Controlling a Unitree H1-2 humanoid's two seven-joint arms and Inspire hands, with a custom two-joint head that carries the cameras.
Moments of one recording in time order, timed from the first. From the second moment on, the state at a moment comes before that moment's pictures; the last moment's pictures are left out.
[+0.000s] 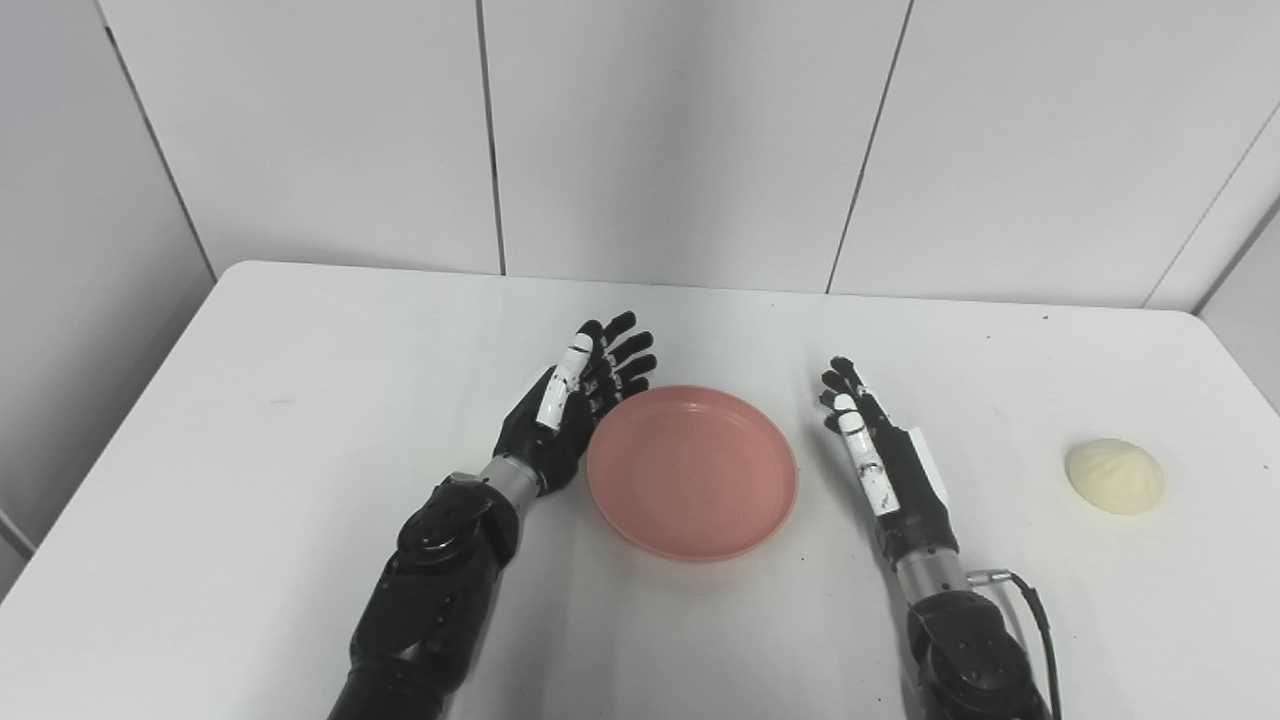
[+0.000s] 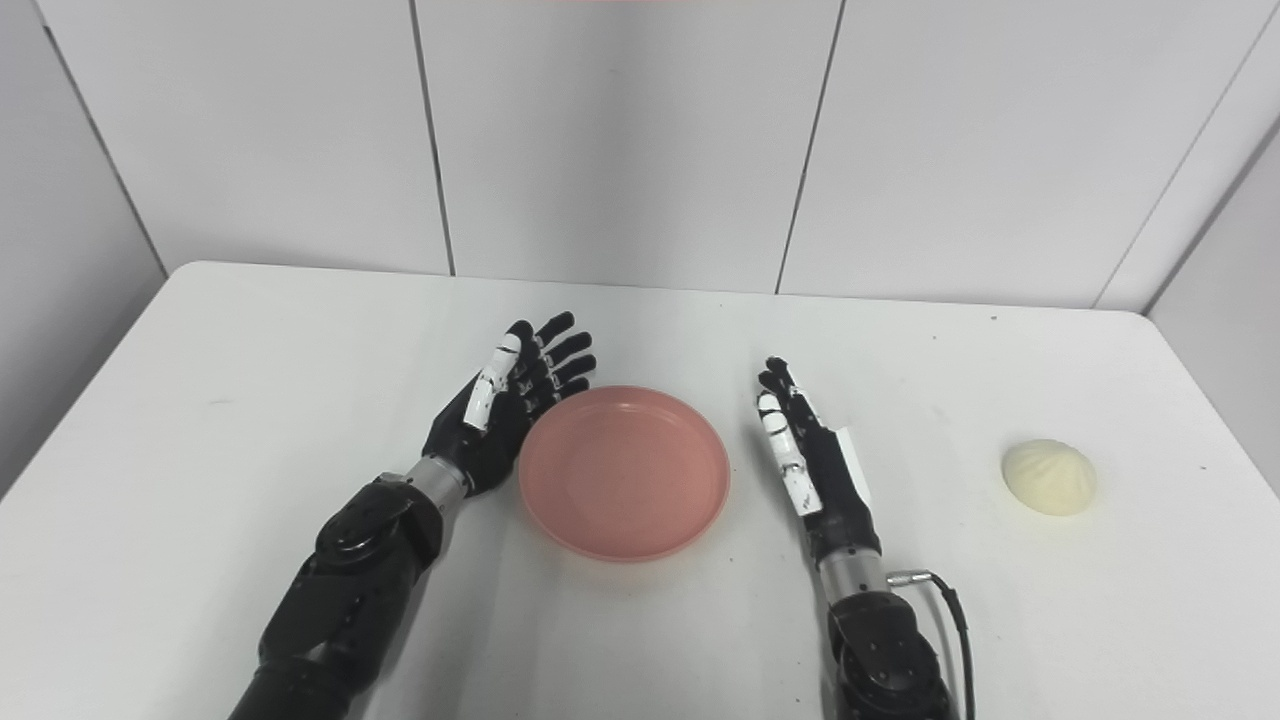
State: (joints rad) left arm -0.53 -0.01 0.01 0.60 -0.26 0.03 -0.32; right arm -0.28 -0.10 0.00 0.23 -0.09 -0.09 0.05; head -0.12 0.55
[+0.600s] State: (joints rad) left arm -0.56 0.03 0.03 0.65 -0.27 0.00 -0.35; right arm -0.24 -0.19 0.06 -0.01 -0.42 -0.02 -0.01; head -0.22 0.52
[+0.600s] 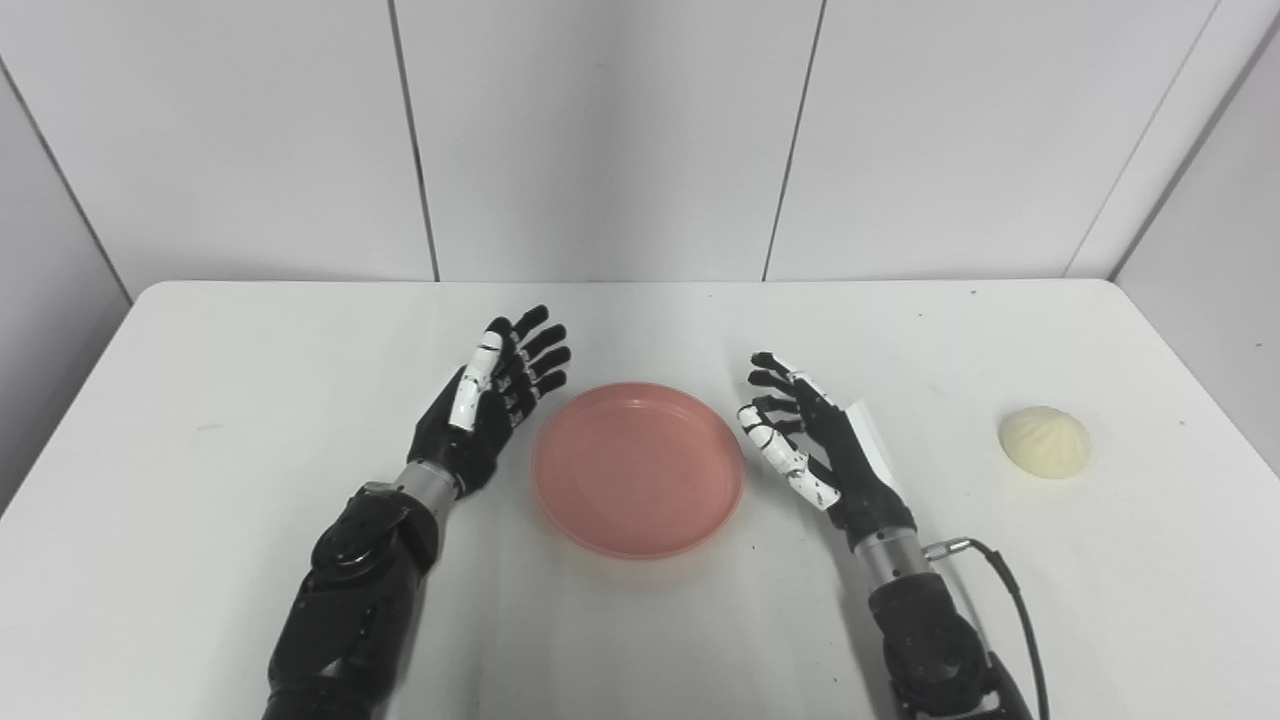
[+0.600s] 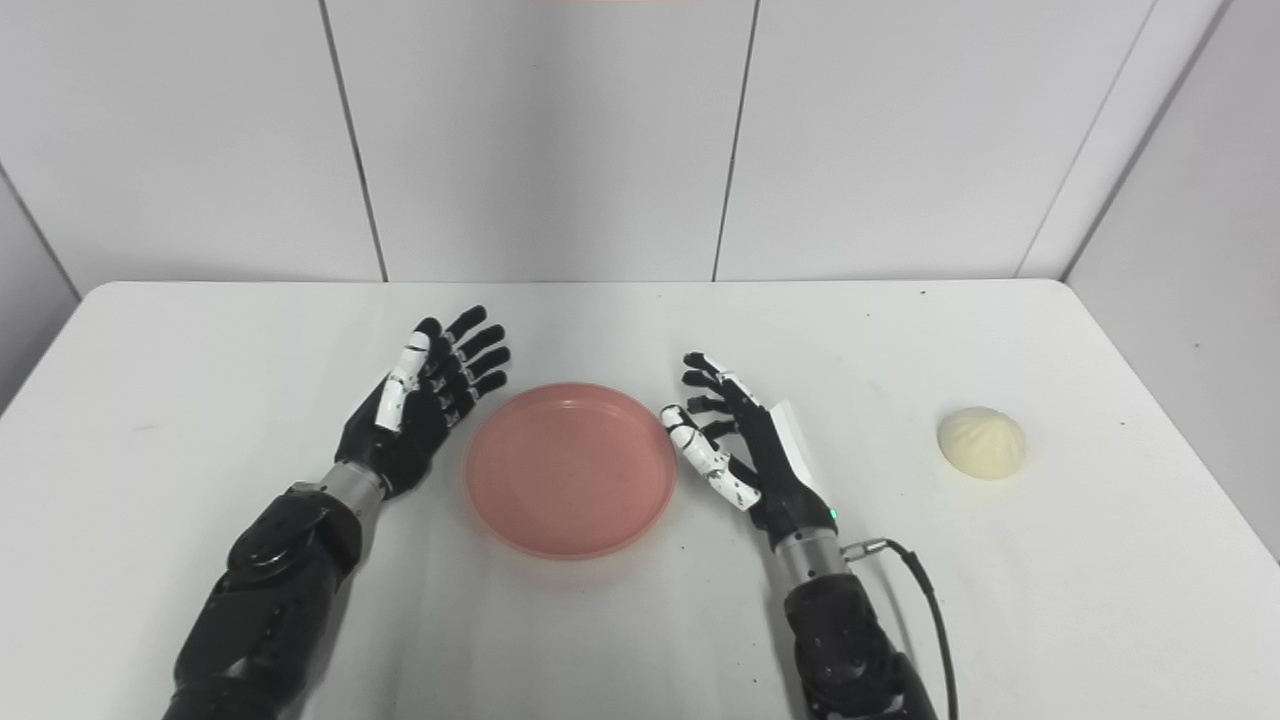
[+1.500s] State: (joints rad) left arm -0.59 0.10 0.04 0.78 -0.30 -0.12 -0.44; right arm -0.26 -0.38 -0.02 -0.46 -0.89 0.39 0.26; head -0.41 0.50
